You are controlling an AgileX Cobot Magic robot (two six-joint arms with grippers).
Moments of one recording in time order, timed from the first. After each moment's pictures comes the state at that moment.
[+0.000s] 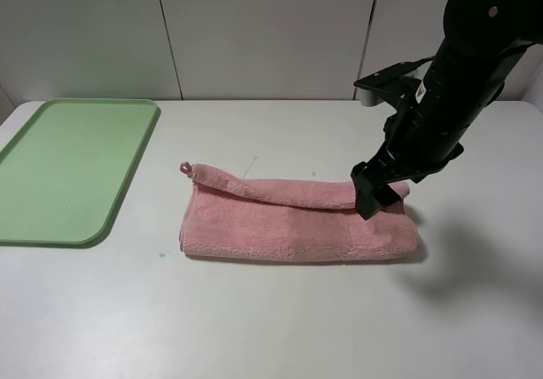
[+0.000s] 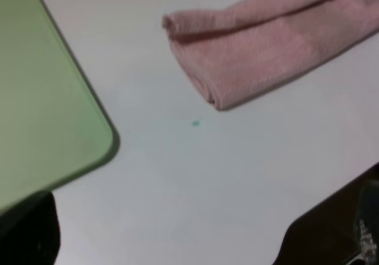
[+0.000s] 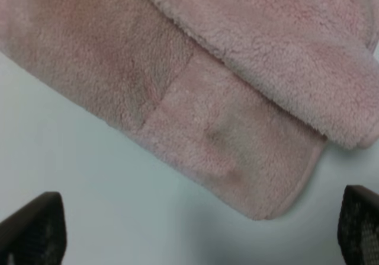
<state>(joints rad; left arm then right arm) -0.51 0.12 -0.68 0.02 1.17 0.00 0.50 1.62 -1.02 0.04 0.95 -0.19</state>
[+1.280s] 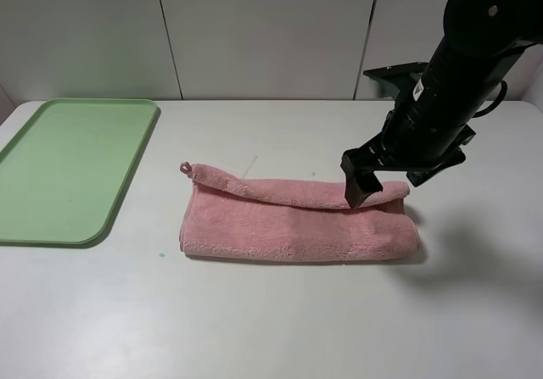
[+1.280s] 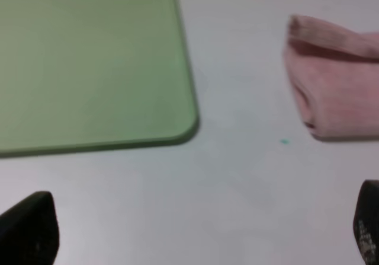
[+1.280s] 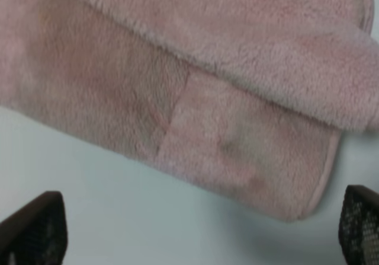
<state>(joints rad) -0.22 -0.01 -0.49 0.11 1.07 -0.15 0.50 1.62 -1.02 0.05 0.91 0.05</state>
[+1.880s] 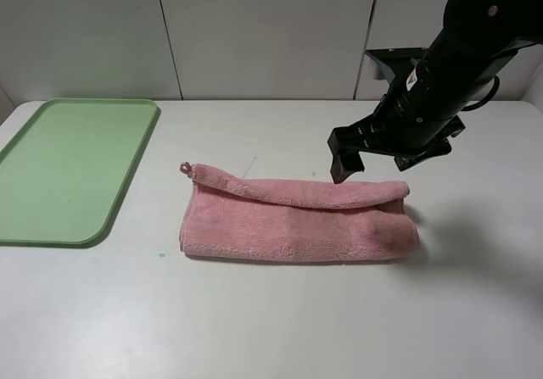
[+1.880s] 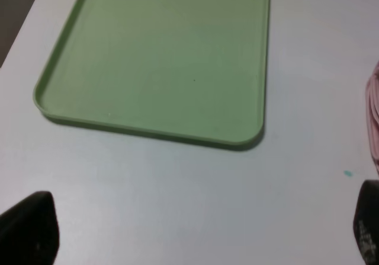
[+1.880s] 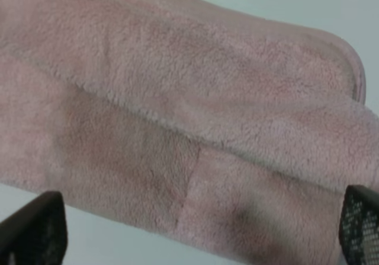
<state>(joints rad) 0.02 -0.01 -0.49 0.11 1.07 -0.15 0.50 1.62 -1.02 0.05 0.77 0.15</state>
